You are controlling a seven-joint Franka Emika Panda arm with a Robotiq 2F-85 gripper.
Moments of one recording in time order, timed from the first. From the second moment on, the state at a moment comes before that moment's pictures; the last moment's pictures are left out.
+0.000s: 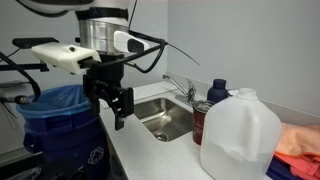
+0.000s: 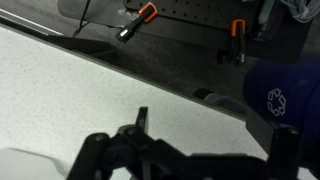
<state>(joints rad) -0.03 -0.78 -0.18 -2.74 -0.09 1.86 -0.33</state>
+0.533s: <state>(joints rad) 0.04 -0.60 -0.12 -2.59 0.00 1.97 -0.29</state>
